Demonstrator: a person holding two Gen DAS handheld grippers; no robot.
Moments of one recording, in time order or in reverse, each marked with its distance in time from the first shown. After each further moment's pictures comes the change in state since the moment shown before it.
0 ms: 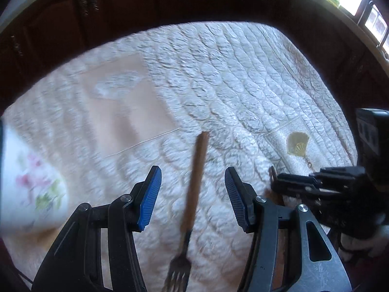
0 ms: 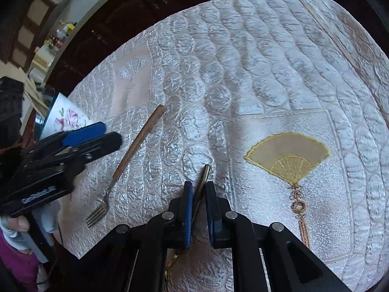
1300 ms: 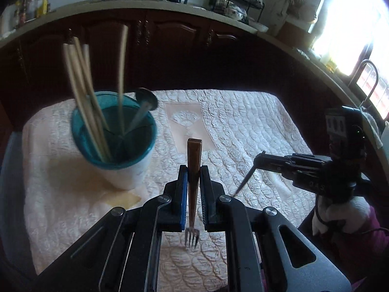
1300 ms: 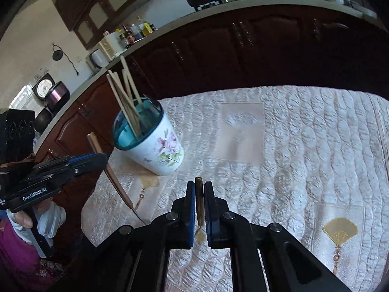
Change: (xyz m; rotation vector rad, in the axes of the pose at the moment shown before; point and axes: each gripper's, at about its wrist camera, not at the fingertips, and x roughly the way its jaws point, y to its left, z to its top) left arm -0.191 0.082 -0.093 -0.215 -0.312 -0.023; right arm -0.055 0.147 0.017 -0.343 -0.191 0.180
